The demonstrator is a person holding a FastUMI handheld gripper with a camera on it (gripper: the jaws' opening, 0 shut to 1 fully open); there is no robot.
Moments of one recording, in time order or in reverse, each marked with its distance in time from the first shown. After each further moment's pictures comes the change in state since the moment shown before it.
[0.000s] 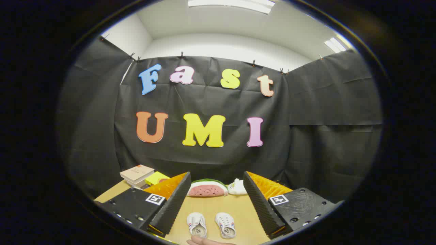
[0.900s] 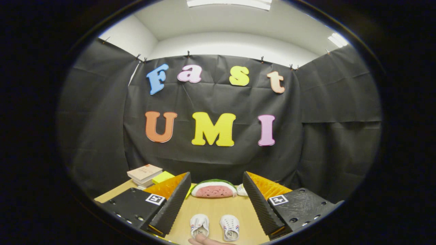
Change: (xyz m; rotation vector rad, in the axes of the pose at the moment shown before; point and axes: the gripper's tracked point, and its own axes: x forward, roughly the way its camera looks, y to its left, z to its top) arm 0.035 0.012 -0.021 0.014 0.034 0.144
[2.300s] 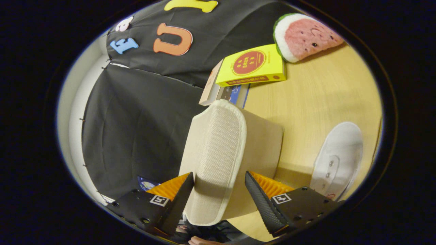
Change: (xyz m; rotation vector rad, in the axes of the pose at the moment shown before) arm 0.120 0.188 -0.300 0.773 1.119 0.931
